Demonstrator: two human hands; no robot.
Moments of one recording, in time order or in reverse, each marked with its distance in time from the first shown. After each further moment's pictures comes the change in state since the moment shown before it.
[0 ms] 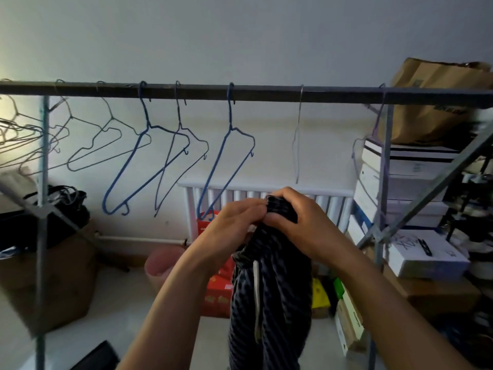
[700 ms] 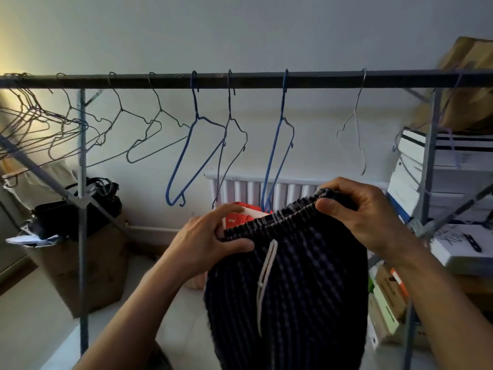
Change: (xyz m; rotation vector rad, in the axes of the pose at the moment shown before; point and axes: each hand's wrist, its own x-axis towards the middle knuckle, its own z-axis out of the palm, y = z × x) left_hand -0.059 -0.032 -0.140 0.917 0.190 -0.022; right_hand 0.011 -0.029 0.035 0.382 0.066 -0.035
